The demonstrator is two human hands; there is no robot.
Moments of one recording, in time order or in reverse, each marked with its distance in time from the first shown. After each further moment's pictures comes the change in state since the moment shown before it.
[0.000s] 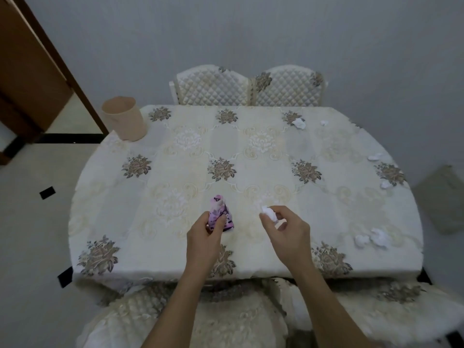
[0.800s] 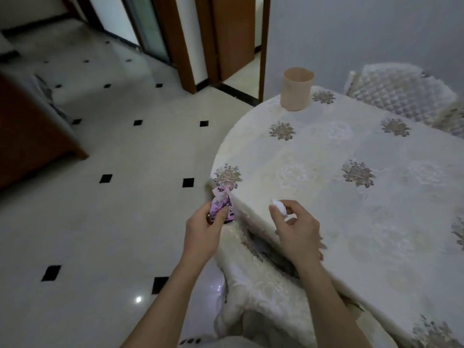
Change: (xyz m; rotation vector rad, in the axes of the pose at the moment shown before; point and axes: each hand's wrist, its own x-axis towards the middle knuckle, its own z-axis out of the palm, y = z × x) left_hand -0.167 -0.049 -0.153 0.025 0.686 -0.245; right_hand -0.105 -0.073 0.119 0.182 -0.622 -0.220
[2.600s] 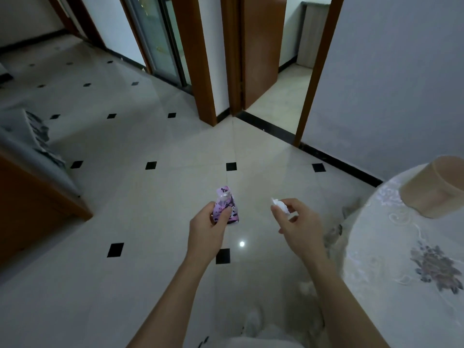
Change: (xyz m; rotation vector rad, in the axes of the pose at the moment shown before) left_hand 0.638 -0.066 -0.206 0.000 -0.020 0.056; right_hand 0.447 -0.154 0.481 -0.111 -0.060 -0.053
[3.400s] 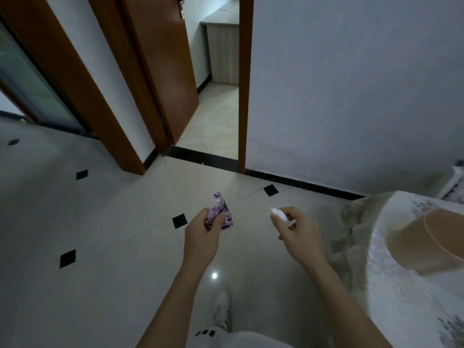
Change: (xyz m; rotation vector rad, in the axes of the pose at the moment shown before) left_hand 0.383 0.066 0.164 -0.037 -0.362 0.103; right_hand 0.335 0.048 -0.004 -0.112 0.278 0.189
